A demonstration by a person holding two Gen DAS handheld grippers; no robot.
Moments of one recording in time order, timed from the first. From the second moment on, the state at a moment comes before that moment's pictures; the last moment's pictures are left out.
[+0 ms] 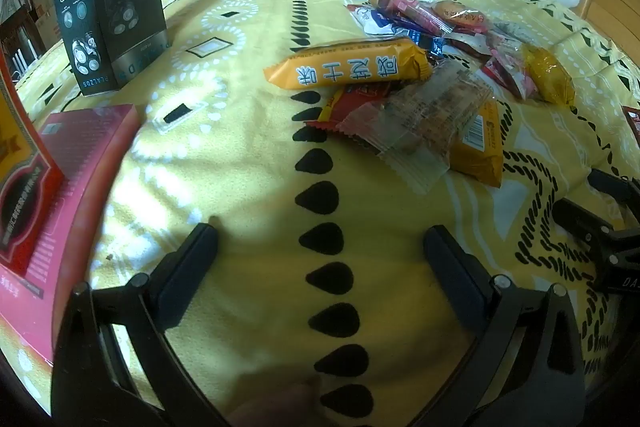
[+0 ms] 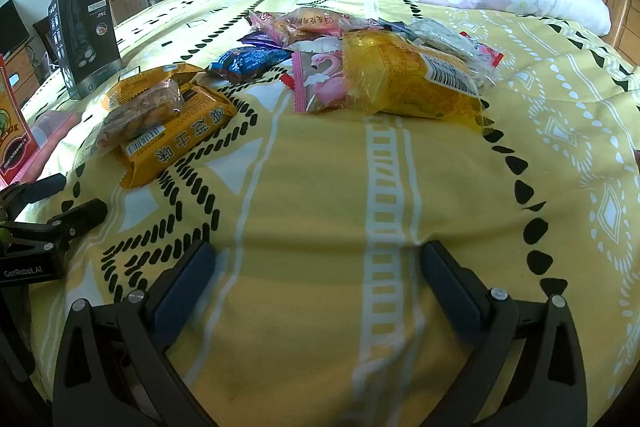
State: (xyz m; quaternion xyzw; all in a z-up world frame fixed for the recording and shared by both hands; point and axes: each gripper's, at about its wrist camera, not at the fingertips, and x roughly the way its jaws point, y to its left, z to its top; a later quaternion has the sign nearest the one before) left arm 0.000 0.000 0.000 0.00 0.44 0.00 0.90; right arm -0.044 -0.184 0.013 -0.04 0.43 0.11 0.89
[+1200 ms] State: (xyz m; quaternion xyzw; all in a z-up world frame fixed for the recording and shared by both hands) left arm -0.078 0.022 0.041 -0.02 0.50 -0.10 0.86; right arm 0.090 -0.013 0.042 -0.05 0.56 0.33 0.76
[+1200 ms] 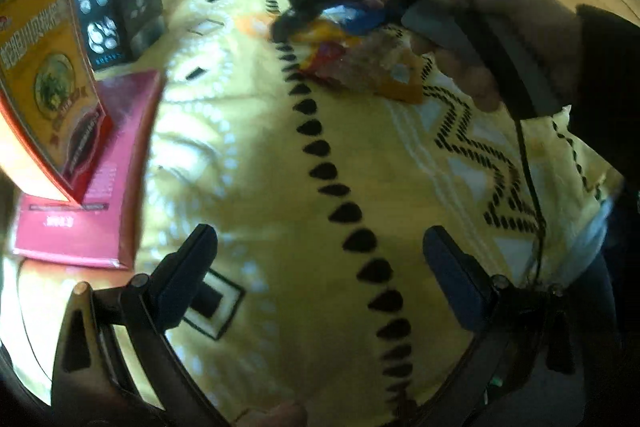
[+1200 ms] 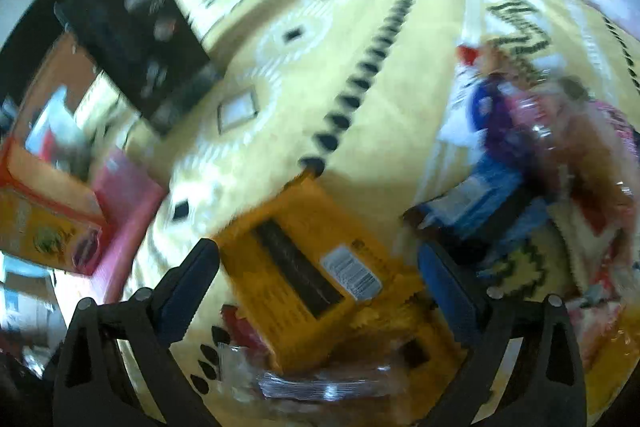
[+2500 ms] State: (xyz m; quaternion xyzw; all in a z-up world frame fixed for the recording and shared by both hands) left arm -0.003 0.026 0.067 -0.06 0.42 -0.11 0.90; right arm -0.044 -0.187 0.048 -0.01 0.55 0.18 0.82
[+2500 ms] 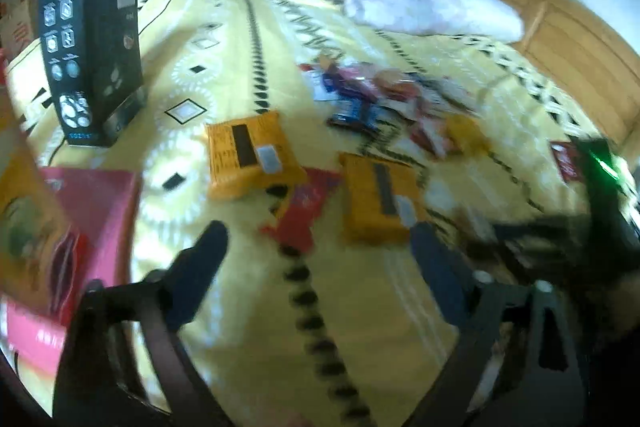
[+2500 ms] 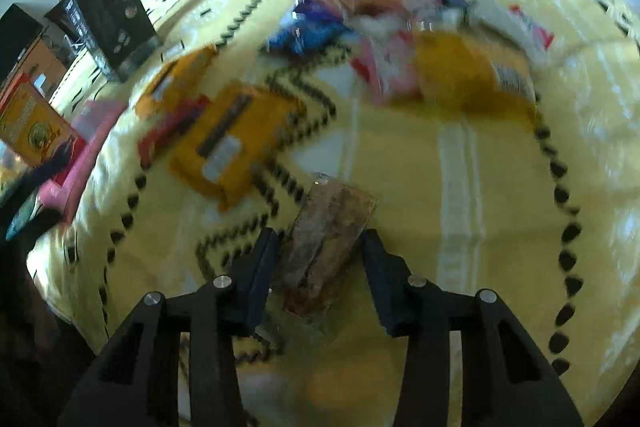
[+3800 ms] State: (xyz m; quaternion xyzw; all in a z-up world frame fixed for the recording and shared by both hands) left arm -0.007 0.003 0.089 0.01 0.40 -0.10 0.91; right arm -0.058 -0.211 0.074 0.06 0.47 0.14 0.87
